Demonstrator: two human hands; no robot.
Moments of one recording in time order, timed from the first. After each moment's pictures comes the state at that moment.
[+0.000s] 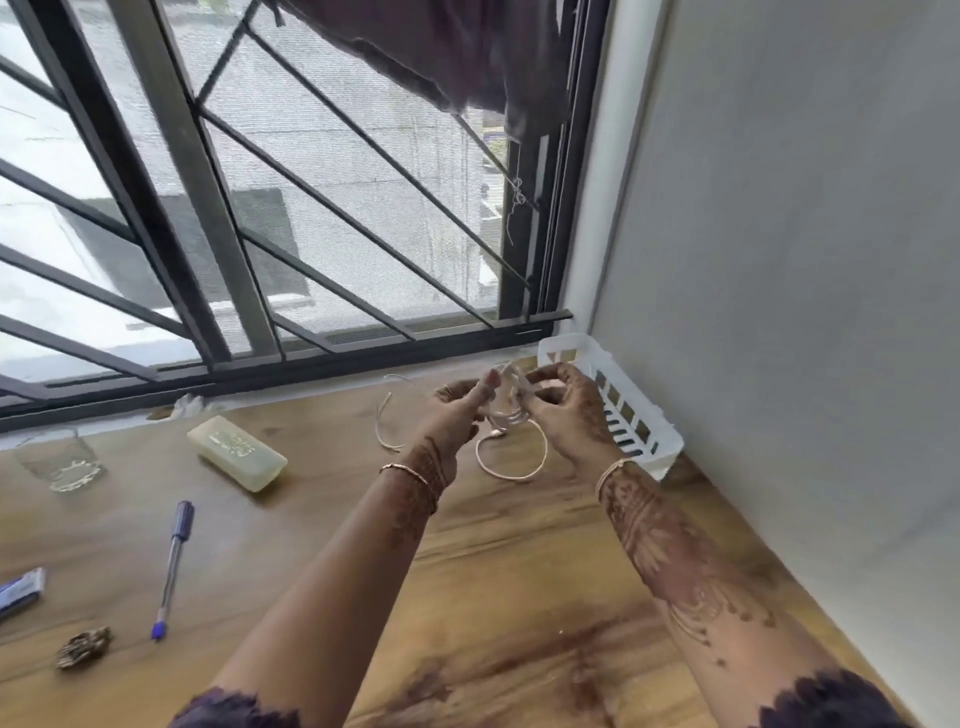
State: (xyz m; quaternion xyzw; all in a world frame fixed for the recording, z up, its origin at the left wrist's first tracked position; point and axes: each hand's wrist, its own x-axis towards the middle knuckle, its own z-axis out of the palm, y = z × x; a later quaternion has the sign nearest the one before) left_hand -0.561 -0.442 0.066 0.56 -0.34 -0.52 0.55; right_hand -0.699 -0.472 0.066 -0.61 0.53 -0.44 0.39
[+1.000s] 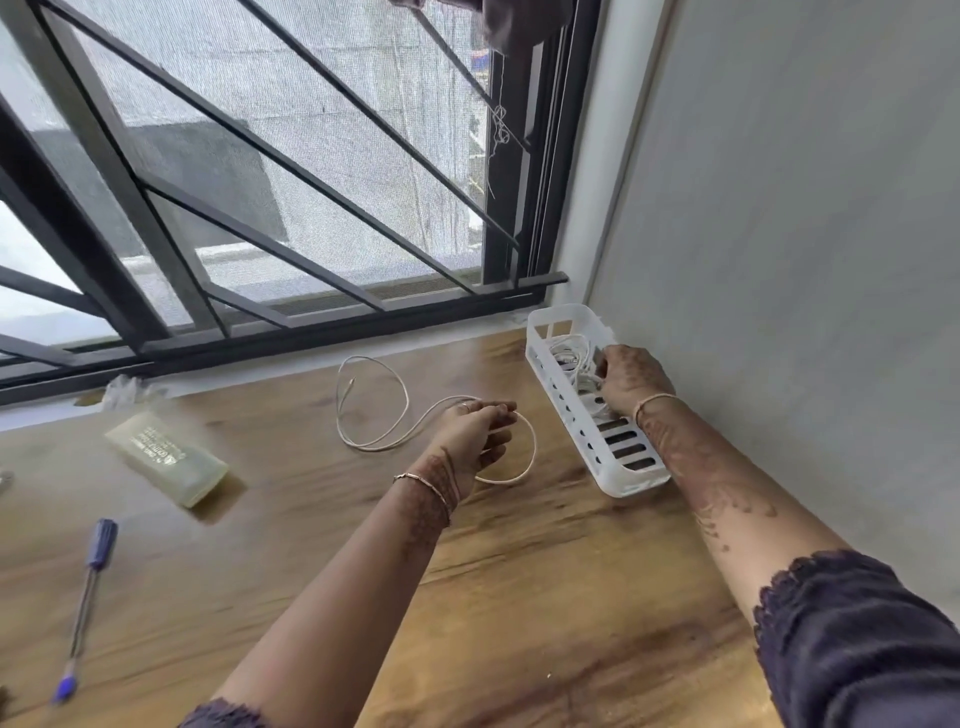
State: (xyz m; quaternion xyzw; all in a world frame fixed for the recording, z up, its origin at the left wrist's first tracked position) left_hand -0.594 -0.494 0.013 0.57 -0.25 -0.63 0.47; right_hand -0.779 -0.603 0.021 -0.71 0.69 -0.08 0.10
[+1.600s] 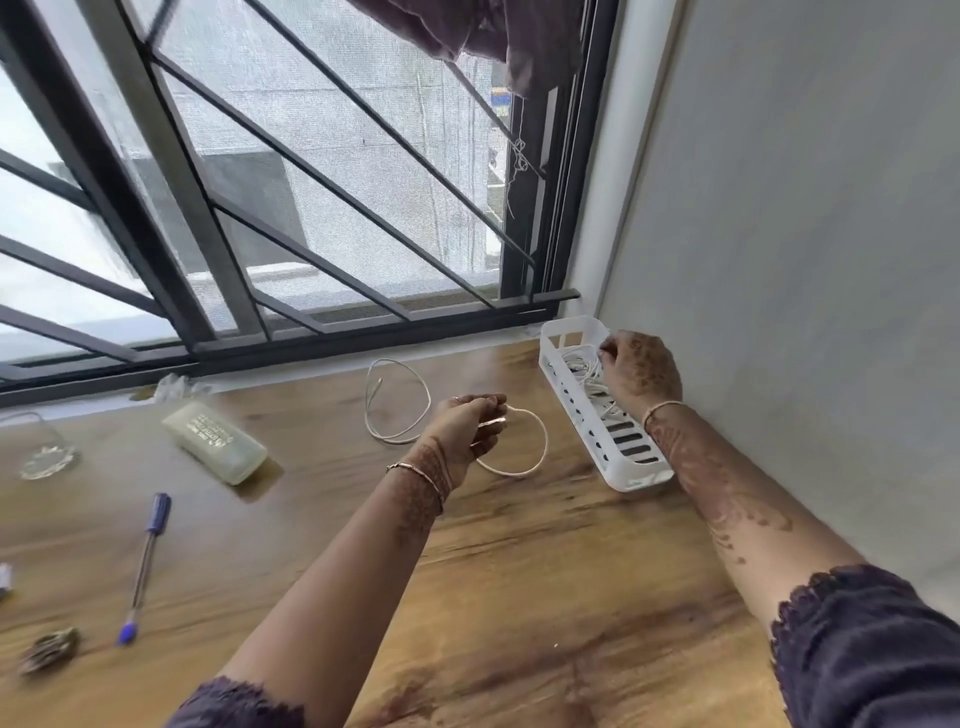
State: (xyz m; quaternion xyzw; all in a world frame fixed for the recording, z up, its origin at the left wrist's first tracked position) left_hand -0.577 -0.469 0.037 0.57 -0.24 -0.60 0.50; right_hand -0.762 -0.561 0.062 -0.72 0.65 -0.24 0.03
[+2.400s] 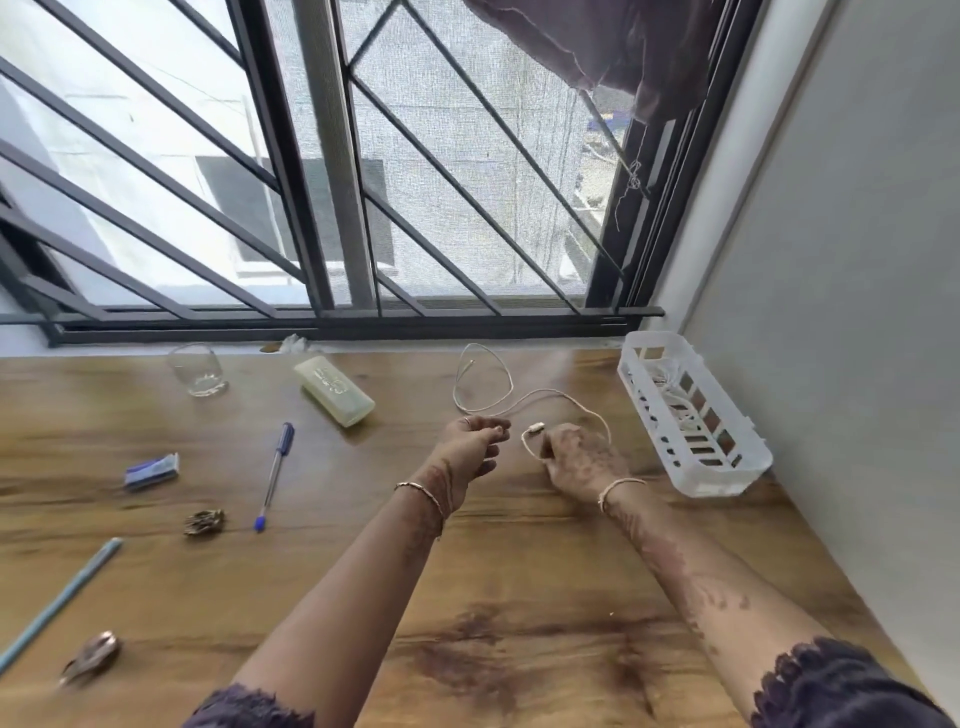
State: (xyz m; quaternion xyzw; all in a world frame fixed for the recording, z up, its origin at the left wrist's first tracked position) left_hand -0.519 -0.380 0.025 0.62 -0.25 -0.53 0.52; right_hand -0.659 -0.448 0.017 -0.88 0.47 -0.01 0.10
